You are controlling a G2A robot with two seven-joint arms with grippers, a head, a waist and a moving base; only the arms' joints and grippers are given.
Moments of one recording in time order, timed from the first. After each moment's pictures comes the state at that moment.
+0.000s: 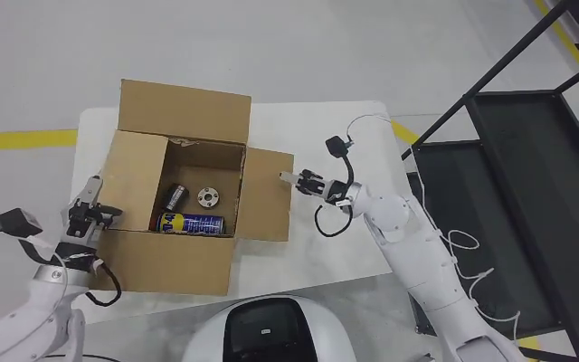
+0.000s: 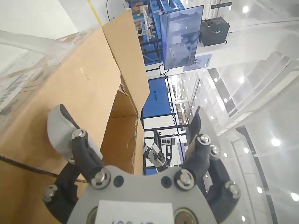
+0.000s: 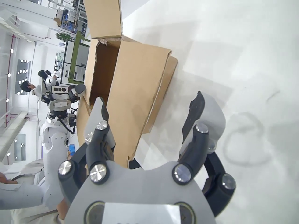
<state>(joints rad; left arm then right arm) 1.86 -1.21 -1.86 -2.10 -0.15 -0.02 -0.32 -1.23 -1.23 1.25 -1.57 -0.16 -0.14 0.74</state>
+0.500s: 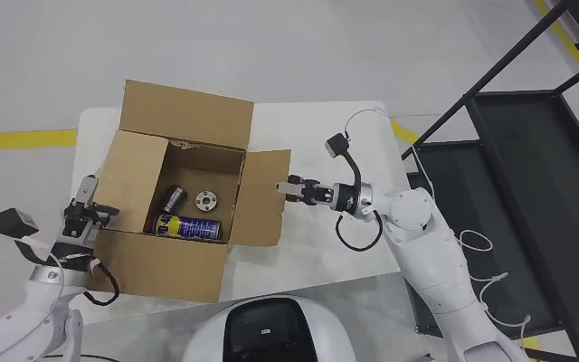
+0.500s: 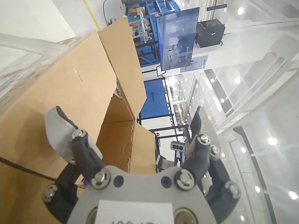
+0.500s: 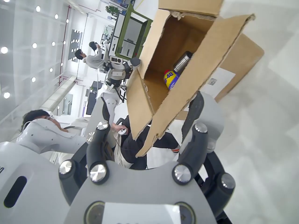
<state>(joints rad) 1.86 -1.21 -1.87 -2.10 -0.15 -0.03 -0.32 -1.26 -1.21 1.31 -1.71 0.13 -0.24 0.99</state>
